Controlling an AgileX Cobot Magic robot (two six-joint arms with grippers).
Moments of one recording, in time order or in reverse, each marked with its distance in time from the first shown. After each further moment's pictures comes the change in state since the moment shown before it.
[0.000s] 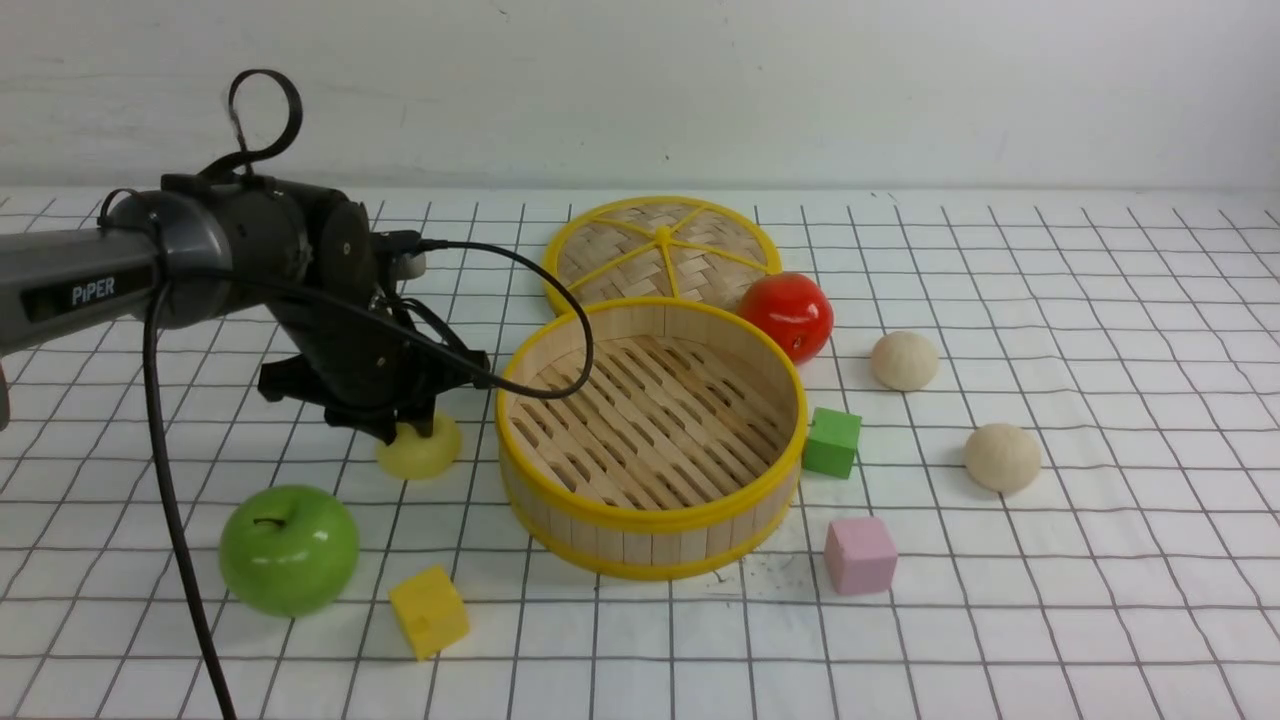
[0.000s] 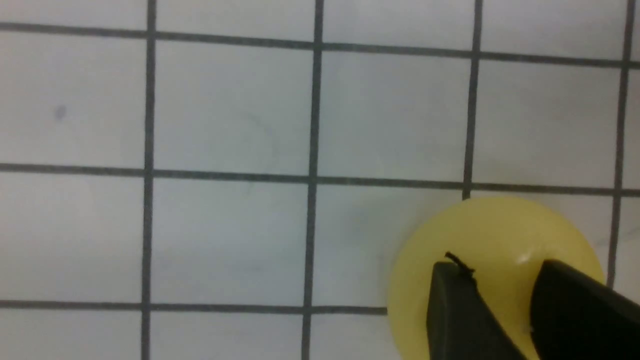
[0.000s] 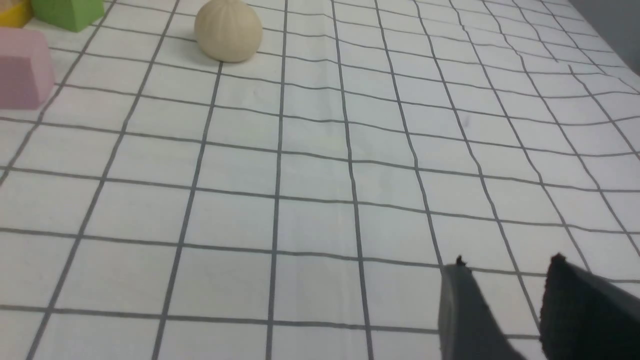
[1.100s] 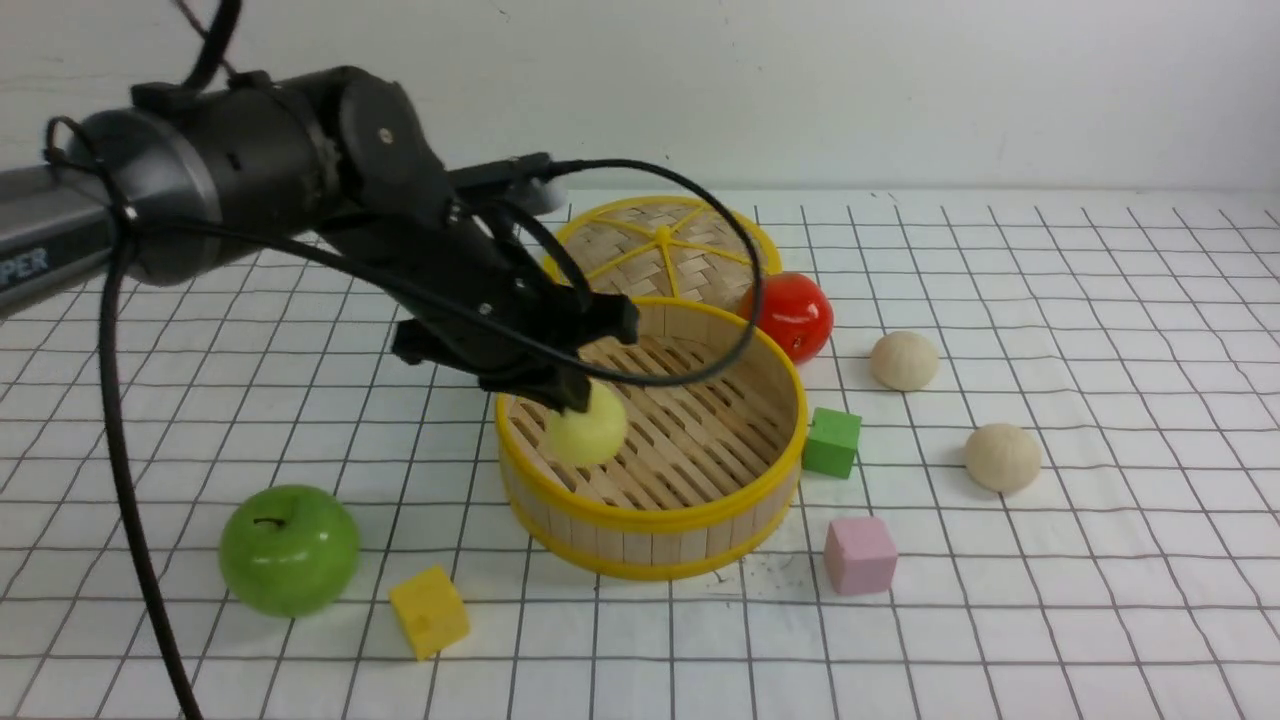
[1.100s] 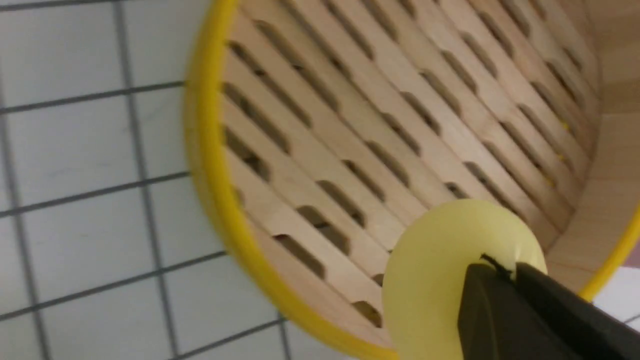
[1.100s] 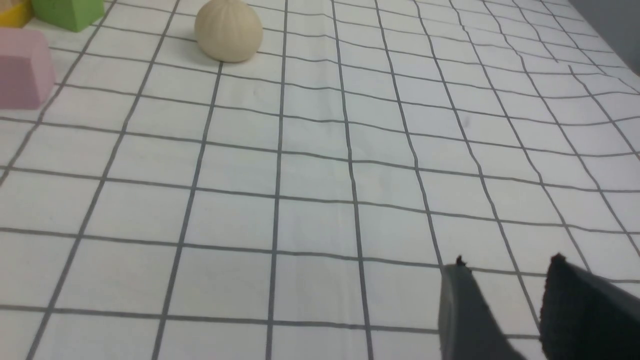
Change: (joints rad) right arm 0.000 0.000 0.000 0.000 0.000 0.000; left arm -0.176 -0.200 0.000 -0.375 0.121 0.257
